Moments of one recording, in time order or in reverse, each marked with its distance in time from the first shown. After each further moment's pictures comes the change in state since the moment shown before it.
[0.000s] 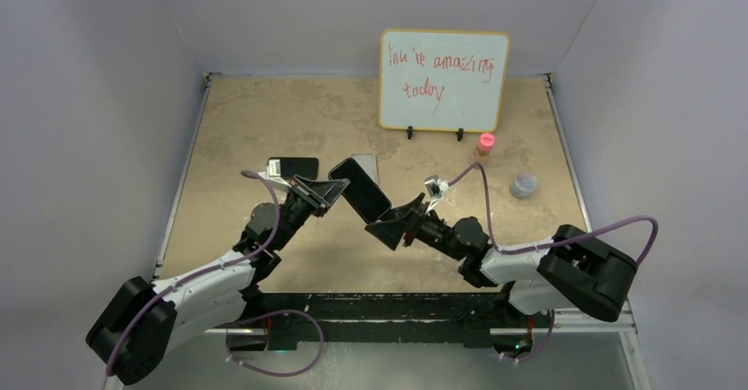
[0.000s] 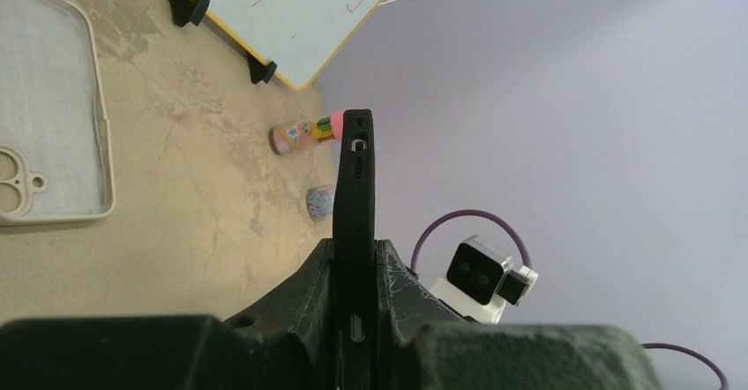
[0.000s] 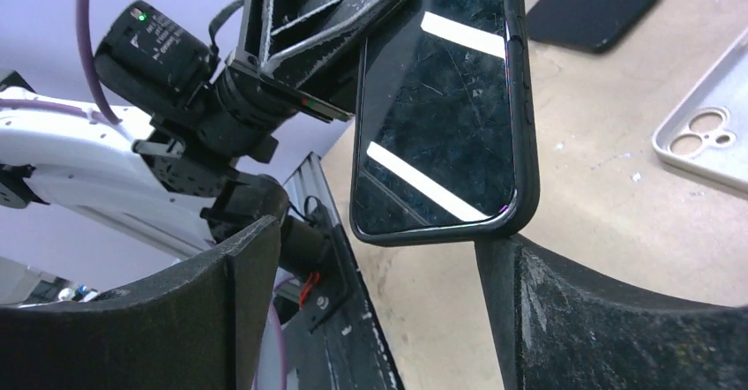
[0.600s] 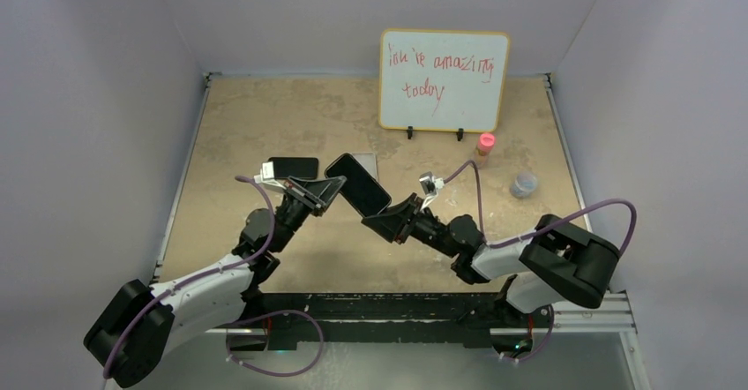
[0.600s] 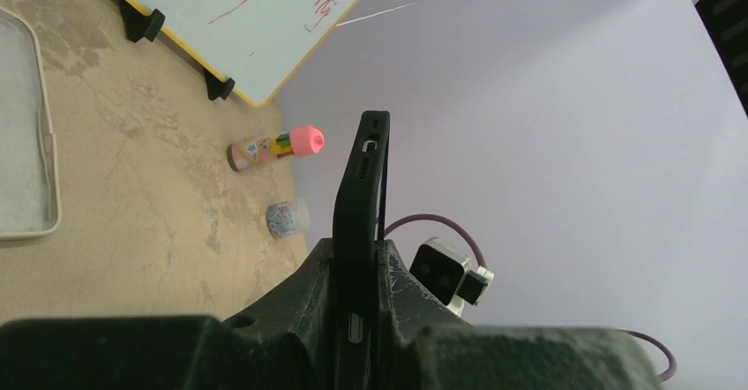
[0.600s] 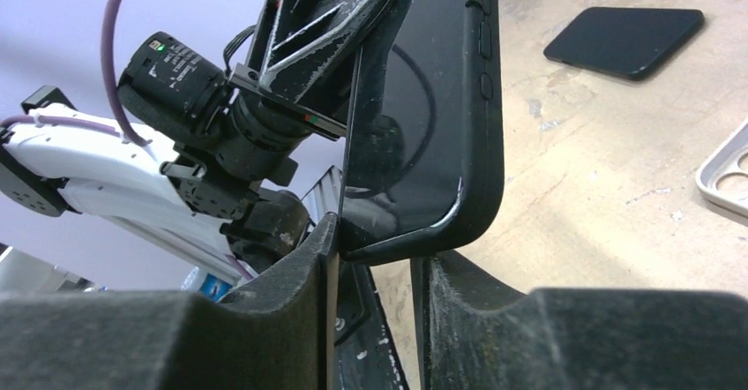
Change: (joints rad) left arm -0.022 -0.030 -0.031 0.082 -0.046 -0.054; right arm 0.012 0.128 0.056 0.145 -0.004 0.014
